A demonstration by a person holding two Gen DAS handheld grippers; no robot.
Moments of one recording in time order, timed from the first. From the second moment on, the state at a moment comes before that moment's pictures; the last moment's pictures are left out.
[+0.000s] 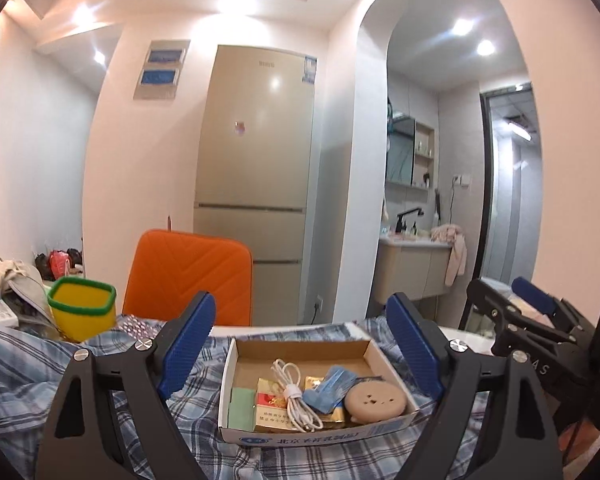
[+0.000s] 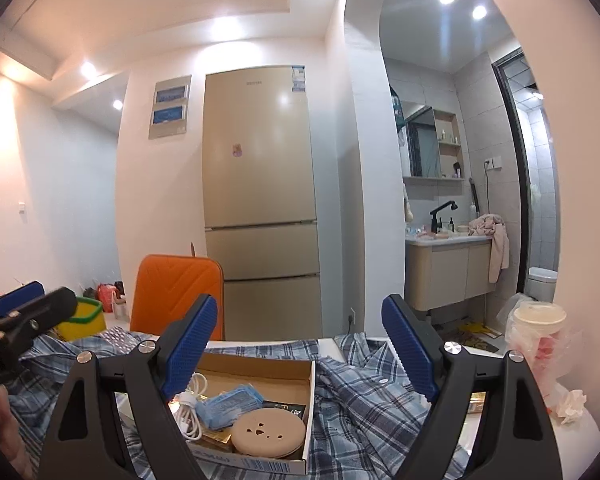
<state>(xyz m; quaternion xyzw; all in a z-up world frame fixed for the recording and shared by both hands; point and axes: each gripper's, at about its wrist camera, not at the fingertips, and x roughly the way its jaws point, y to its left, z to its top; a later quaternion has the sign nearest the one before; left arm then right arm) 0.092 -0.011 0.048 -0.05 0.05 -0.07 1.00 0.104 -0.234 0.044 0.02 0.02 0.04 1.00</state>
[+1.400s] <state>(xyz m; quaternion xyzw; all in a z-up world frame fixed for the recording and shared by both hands) 0.035 -0.007 0.005 -0.02 0.03 -0.03 1.00 0.032 -0.225 0.002 -0.03 0.00 0.08 1.00</state>
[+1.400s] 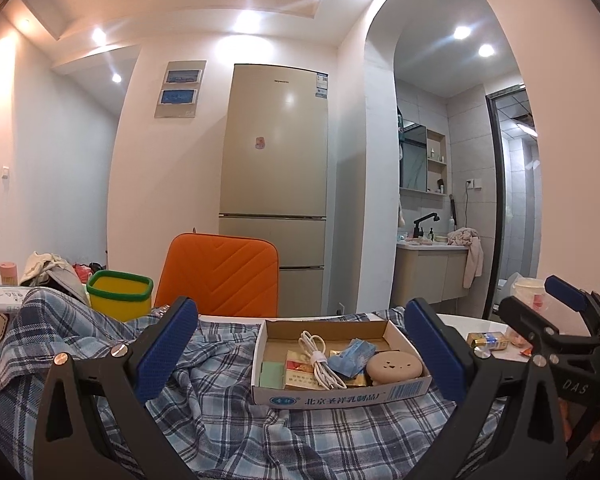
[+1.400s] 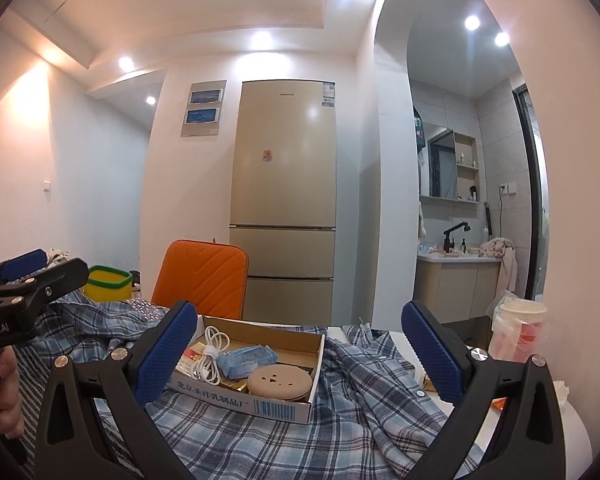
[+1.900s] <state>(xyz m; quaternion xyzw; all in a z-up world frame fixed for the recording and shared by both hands) 0.039 -0.008 0.005 -0.02 0.04 -0.02 1.00 0.035 -0.227 0.001 -0.02 0.01 0.08 1.00</state>
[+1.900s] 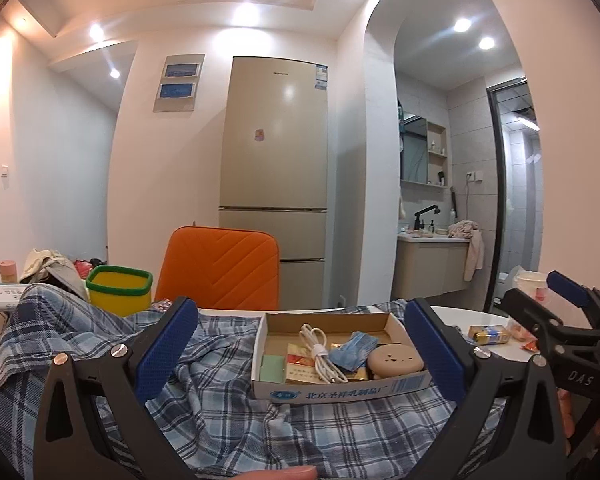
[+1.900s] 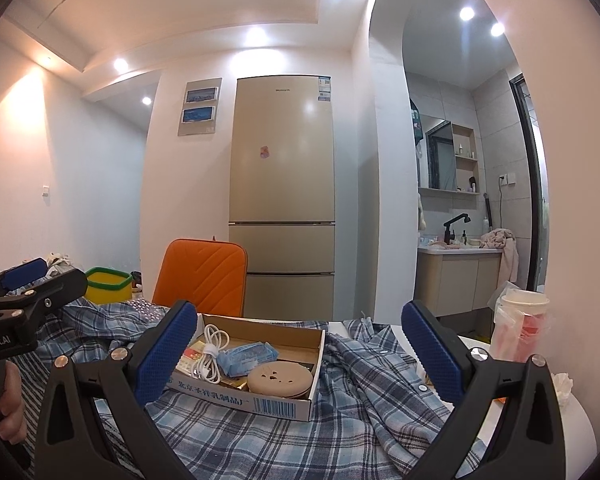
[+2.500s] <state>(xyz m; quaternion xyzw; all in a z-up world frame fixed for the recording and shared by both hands) 0.036 -0.013 0.005 -0.01 0.03 -0.03 1.00 0.037 -0.227 0.000 -0.02 0.01 0.08 1.00</state>
